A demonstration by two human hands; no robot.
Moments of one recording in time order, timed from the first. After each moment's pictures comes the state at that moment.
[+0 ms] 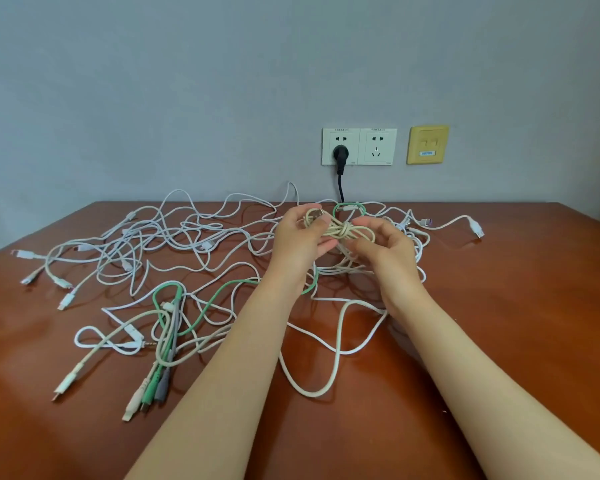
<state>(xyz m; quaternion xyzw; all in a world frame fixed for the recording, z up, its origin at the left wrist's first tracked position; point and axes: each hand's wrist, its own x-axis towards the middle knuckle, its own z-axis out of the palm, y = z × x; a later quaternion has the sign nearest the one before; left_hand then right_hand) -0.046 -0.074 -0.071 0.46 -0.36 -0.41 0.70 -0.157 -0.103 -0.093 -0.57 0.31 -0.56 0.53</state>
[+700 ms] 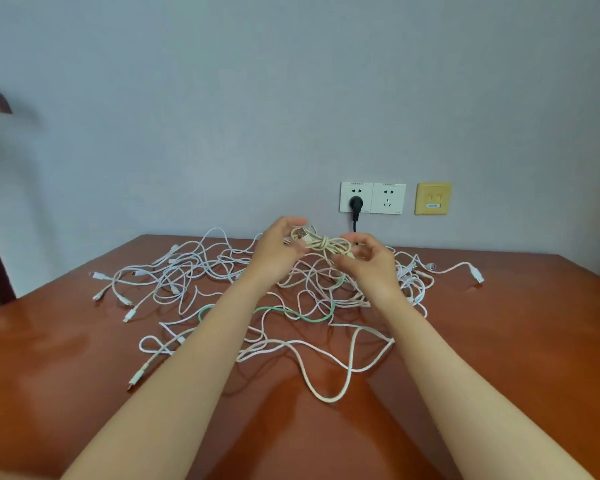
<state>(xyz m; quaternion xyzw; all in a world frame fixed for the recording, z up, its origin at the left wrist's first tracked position) 0.004 -0.024 -0.025 0.59 -0.50 -0.20 0.60 -0.130 -0.080 -0.050 -0.63 0.31 -0.52 0.48</state>
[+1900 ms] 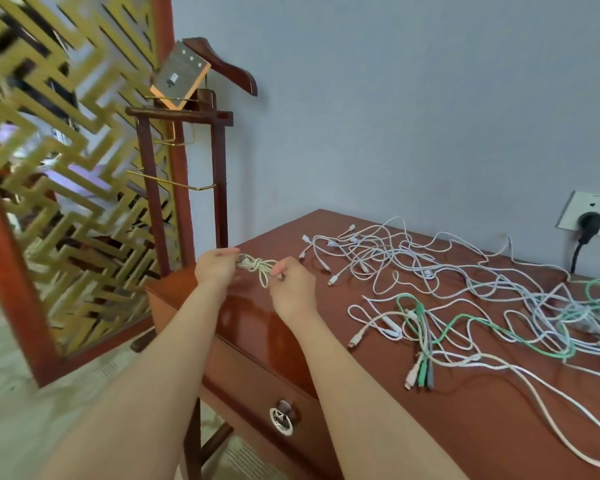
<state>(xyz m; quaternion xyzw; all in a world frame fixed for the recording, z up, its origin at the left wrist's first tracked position) 0.280 0.199 -0.103 0.71 -0.03 -0.06 0.70 0.169 0.132 -0.106 -0.82 0.22 -0.28 0.45</state>
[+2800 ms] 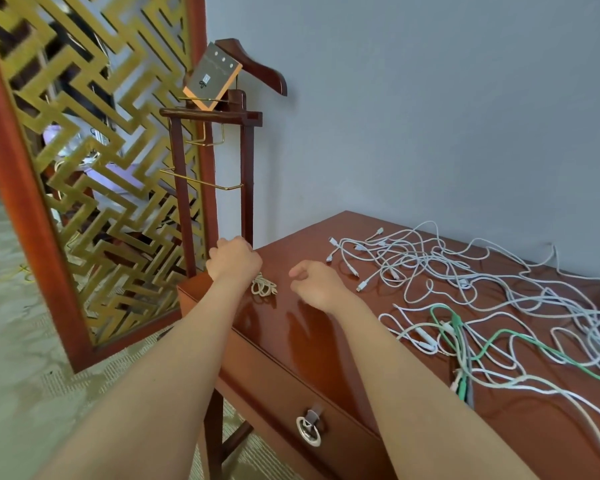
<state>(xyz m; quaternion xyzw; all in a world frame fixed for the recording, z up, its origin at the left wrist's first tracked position) 0.284 0.214 -0.084 0.94 -0.12 0.07 0.30 0.175 0.113 -0.084 -0.91 0.16 -0.10 0.37</state>
